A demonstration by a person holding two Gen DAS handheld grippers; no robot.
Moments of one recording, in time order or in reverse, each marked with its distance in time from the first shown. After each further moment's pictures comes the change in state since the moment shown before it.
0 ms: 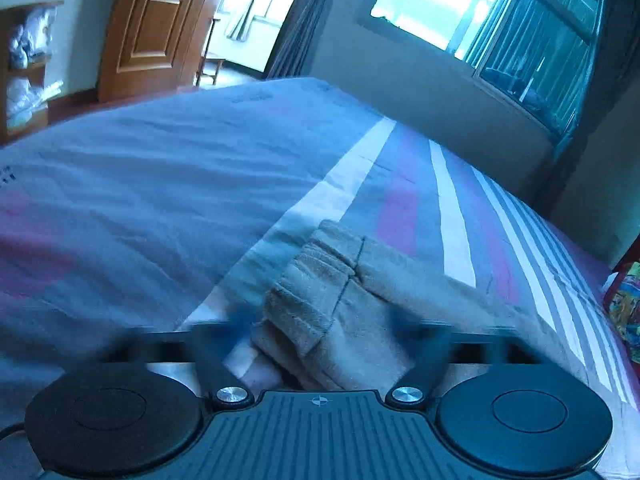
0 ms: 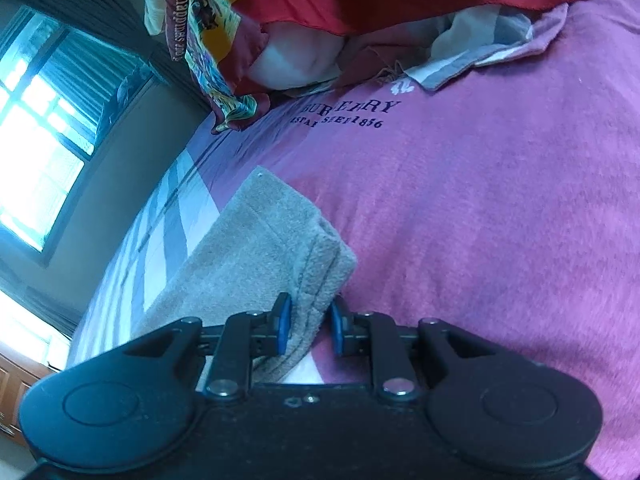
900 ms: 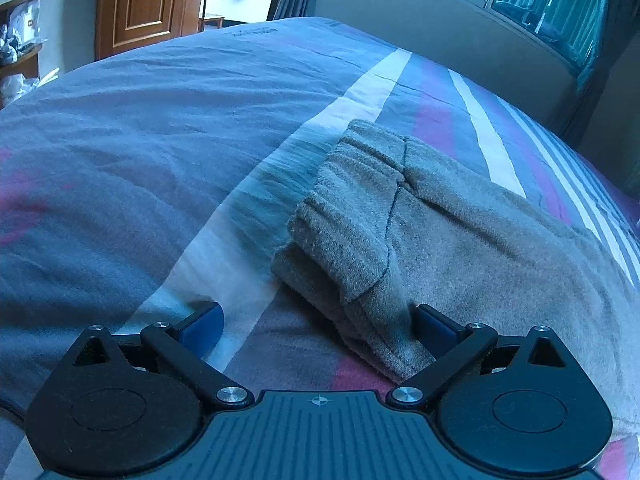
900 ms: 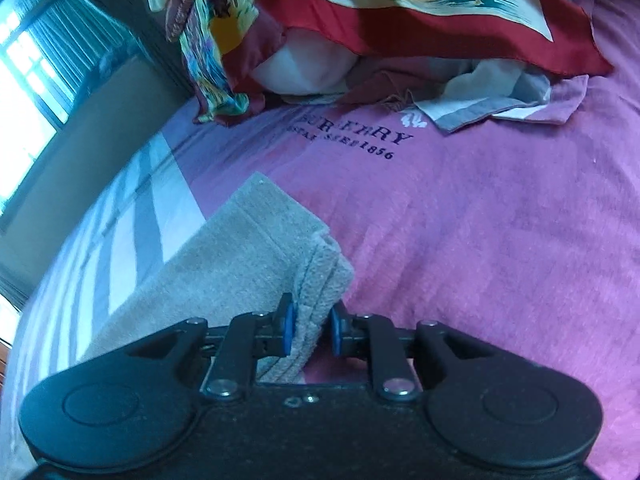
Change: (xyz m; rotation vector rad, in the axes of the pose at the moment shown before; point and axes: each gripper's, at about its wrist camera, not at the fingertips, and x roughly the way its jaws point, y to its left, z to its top) left arm 0.051 0.009 -0.030 0.087 0.159 0.081; right arm 0.008 0.035 0.010 -0.149 0.003 -0.177
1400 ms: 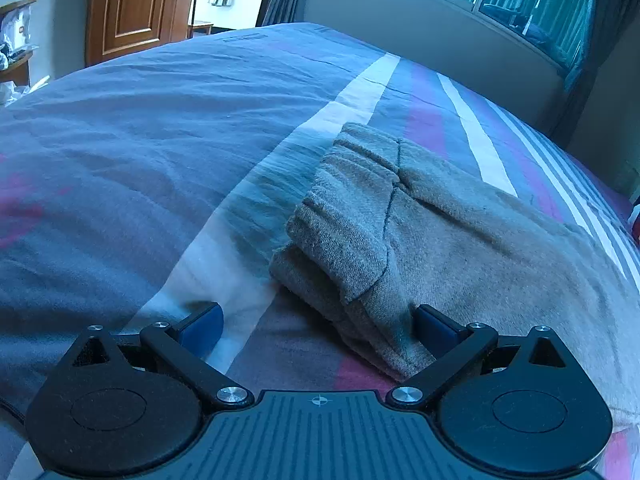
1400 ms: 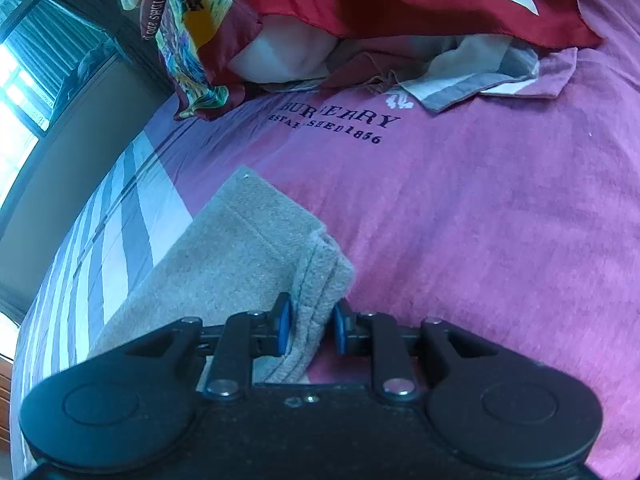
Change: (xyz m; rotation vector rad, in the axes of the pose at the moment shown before) left arm -0.004 0.005 -0.004 0.017 -0.021 -0.031; right arm 0.007 -0.004 0.003 0.085 0.036 -0.015
